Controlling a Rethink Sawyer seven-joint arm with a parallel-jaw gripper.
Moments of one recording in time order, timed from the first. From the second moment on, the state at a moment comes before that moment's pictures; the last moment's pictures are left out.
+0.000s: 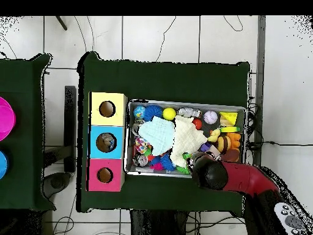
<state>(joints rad) -0.70 -0.68 0.19 1.87 -0.47 0.38 1.24</state>
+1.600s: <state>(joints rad) -0.84 -0.58 0.39 1.91 -0.53 0.23 1.24</state>
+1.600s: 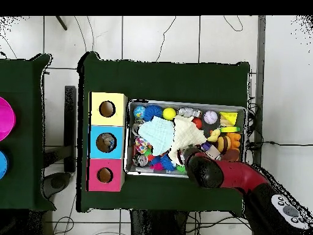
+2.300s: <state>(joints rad) -0.88 -0.58 0.48 1.95 -0.59 0.19 1.24</state>
